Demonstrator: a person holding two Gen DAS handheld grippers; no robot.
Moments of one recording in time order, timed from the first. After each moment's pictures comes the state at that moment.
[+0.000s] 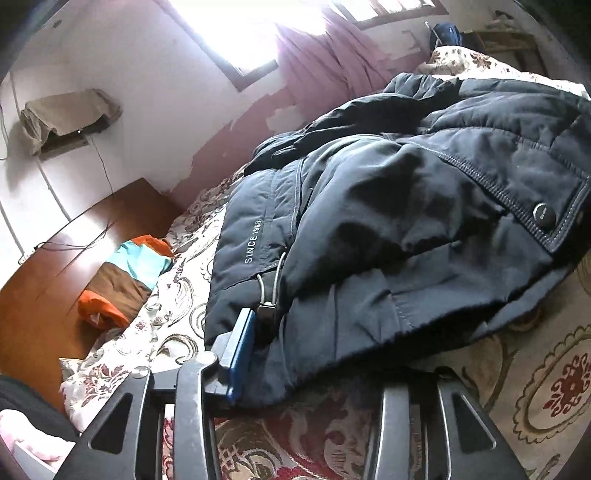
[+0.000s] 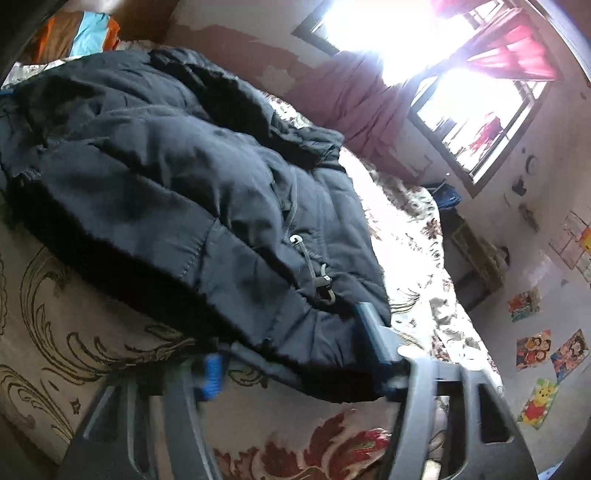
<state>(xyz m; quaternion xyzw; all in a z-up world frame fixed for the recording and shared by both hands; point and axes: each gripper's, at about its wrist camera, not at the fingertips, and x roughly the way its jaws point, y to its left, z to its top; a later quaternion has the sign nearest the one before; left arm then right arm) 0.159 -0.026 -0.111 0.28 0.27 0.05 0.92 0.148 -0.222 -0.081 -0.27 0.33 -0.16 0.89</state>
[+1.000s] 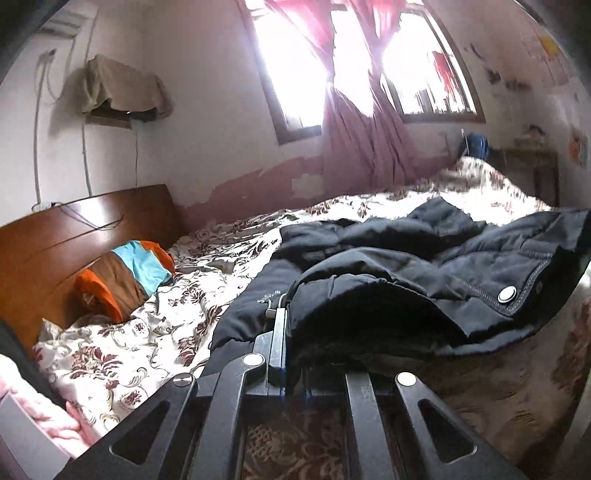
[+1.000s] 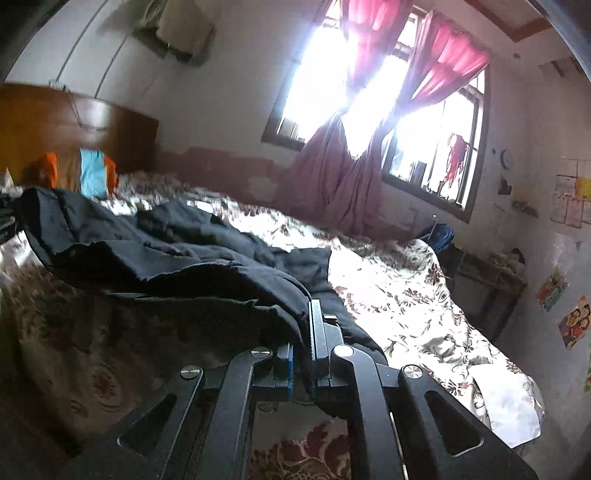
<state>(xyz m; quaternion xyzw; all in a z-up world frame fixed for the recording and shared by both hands) 0.067 0.008 -0.009 0.12 0.16 0.02 0.98 0.012 -0.220 0.023 -0.15 0.14 -0.11 0.97</state>
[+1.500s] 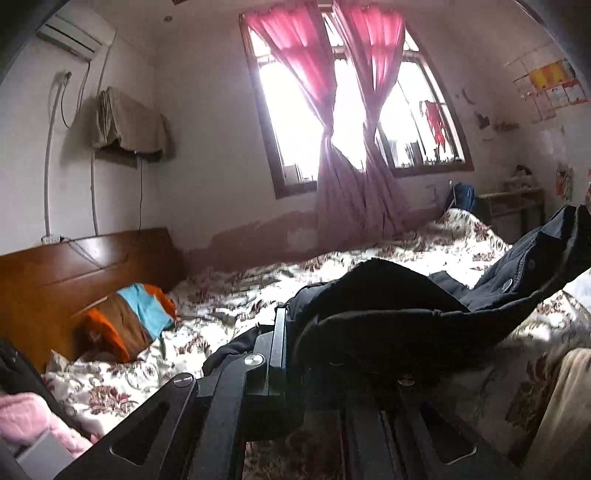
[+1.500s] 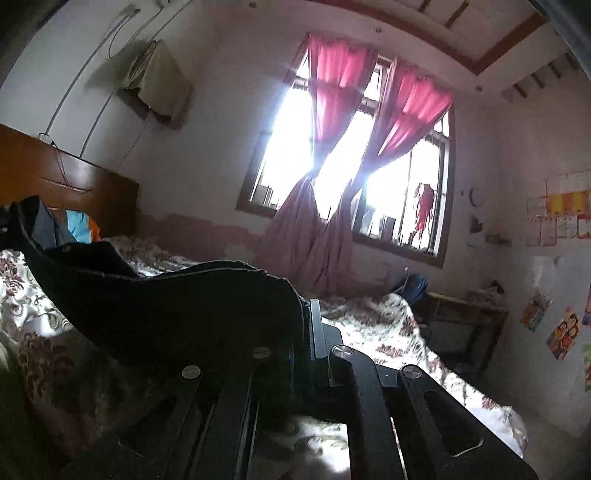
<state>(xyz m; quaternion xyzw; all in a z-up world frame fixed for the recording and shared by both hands) 0.009 0.003 0.078 0.11 0.07 -0.01 0.99 -0.051 -0.225 0.097 -0.15 0.02 -0.14 0.98</state>
